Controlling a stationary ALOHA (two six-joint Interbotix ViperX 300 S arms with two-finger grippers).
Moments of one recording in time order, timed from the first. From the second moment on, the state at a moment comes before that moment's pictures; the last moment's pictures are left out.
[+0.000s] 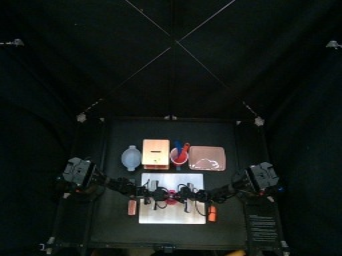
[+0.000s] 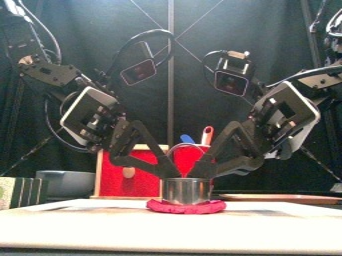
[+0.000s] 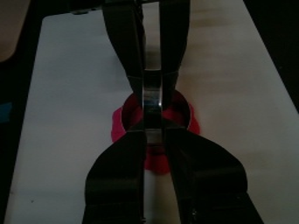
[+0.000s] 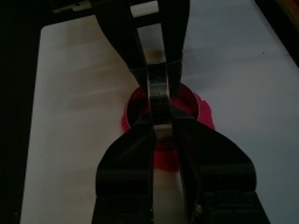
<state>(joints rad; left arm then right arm) -0.27 0.32 0.75 -0.37 -0.36 0.29 0.31 0.27 0.85 0.60 -0.46 -0.23</state>
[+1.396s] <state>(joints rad) -0.29 0.26 0.77 -0.38 -0.54 0.31 0.31 0.18 0.84 0.56 -0.47 -0.22</state>
